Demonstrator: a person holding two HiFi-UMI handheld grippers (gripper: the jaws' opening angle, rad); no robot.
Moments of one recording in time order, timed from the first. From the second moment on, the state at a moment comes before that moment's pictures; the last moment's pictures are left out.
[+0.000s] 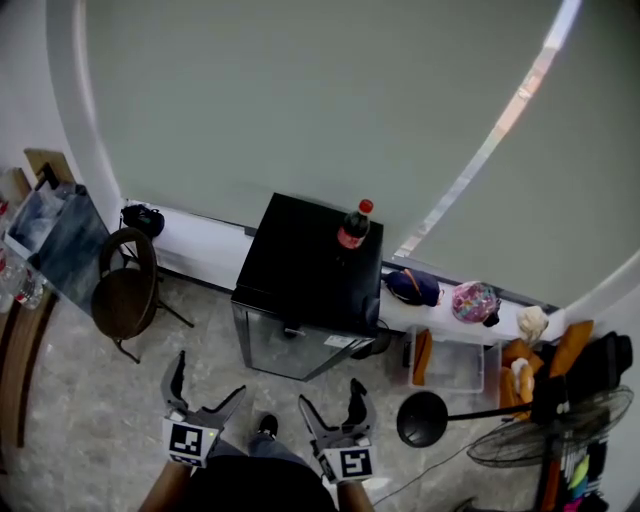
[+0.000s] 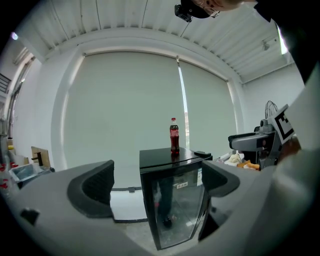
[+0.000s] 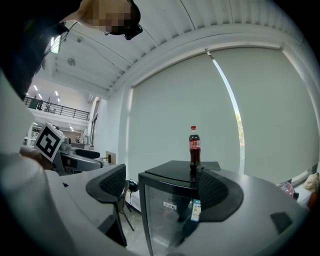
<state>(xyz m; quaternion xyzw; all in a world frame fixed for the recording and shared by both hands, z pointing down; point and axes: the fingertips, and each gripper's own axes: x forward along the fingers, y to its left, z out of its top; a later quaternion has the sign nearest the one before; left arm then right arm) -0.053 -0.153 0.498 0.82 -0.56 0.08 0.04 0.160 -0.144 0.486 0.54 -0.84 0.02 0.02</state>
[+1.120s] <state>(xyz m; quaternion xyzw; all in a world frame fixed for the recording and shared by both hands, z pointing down) -0.074 -0.258 0.699 0.84 -0.50 0.19 0.13 0.067 -0.256 0.562 0.47 -0.86 0.01 0.18</state>
